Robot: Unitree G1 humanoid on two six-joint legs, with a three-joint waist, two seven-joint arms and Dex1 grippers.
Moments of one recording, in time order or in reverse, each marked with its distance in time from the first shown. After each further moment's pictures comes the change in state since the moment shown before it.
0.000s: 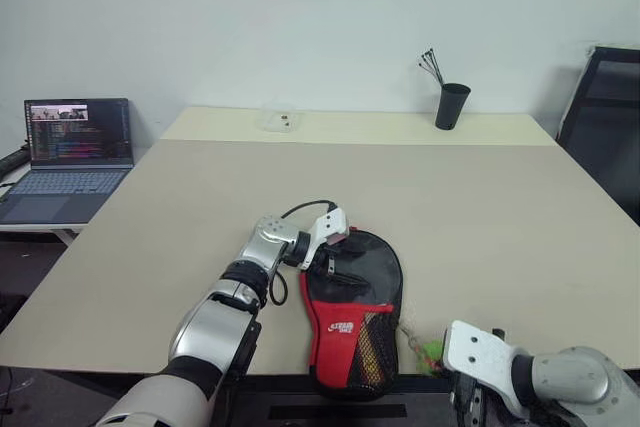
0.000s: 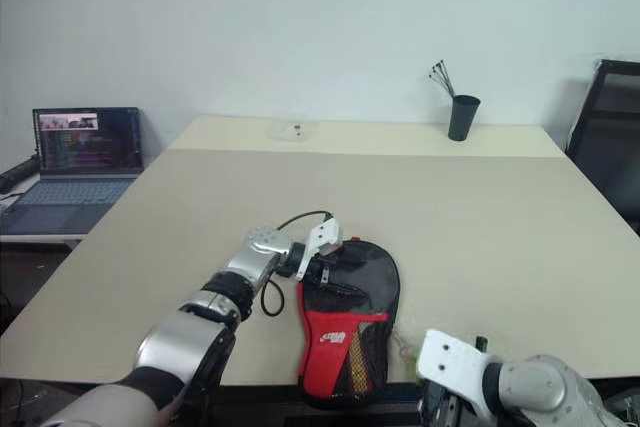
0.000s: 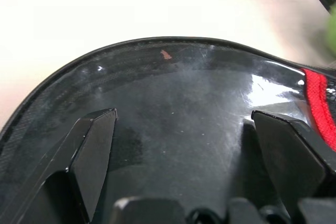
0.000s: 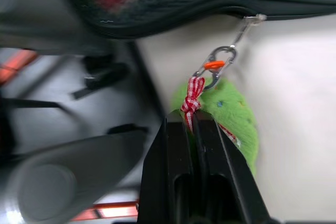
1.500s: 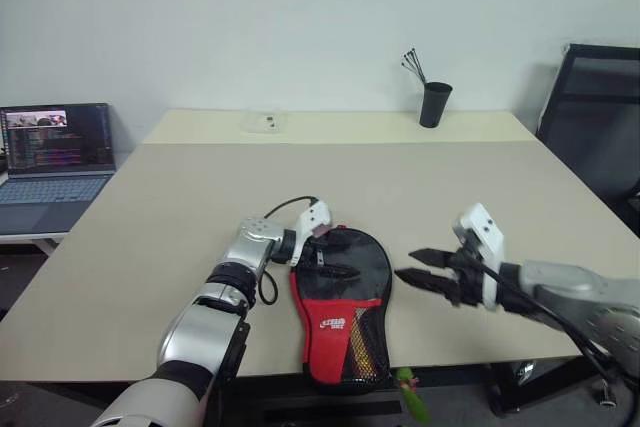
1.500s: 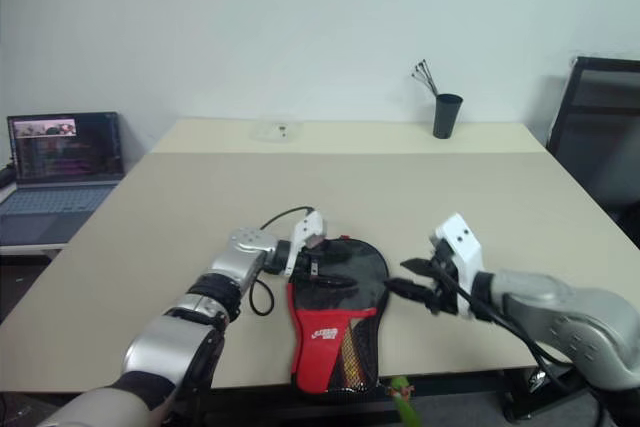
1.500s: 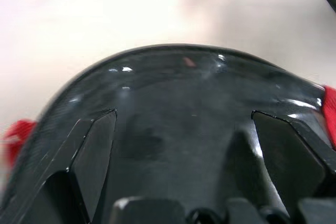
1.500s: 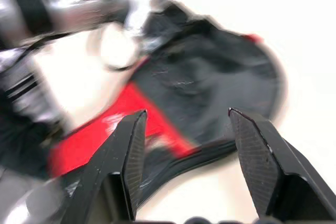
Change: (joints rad) left arm 0.051 0.078 0.103 -0.119 -0.077 0.120 0.032; right arm -0.568 0.099 -0.128 0.571 0.937 -0.112 -0.541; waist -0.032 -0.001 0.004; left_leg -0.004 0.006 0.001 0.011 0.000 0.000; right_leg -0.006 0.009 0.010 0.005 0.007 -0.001
